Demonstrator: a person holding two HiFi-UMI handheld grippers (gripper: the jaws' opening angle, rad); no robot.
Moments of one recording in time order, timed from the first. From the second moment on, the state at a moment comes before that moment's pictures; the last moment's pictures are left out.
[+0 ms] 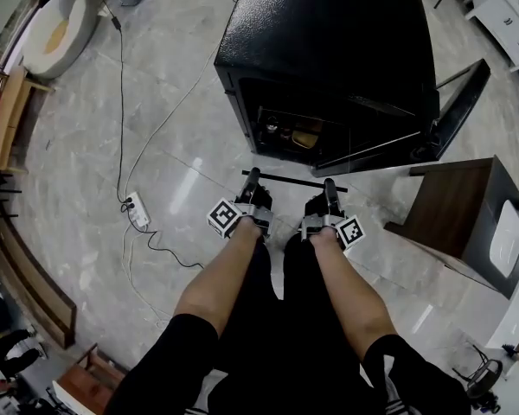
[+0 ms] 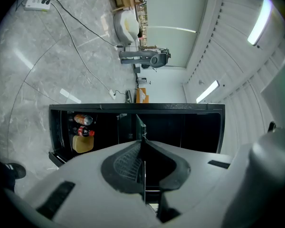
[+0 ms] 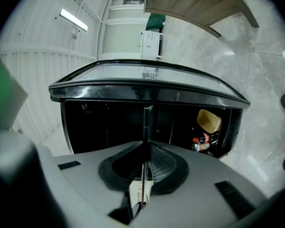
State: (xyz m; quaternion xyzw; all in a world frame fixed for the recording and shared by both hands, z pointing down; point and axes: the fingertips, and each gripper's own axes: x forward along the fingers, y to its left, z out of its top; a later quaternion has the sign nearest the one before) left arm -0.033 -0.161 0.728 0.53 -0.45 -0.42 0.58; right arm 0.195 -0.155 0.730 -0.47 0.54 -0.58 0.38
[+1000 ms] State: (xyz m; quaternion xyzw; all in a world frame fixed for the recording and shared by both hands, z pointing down) left arm -0.036 -0.112 0.694 0.57 -0.41 -0.42 0.58; right arm 0.189 -0.098 0.693 -0.47 0.56 -0.56 0.40
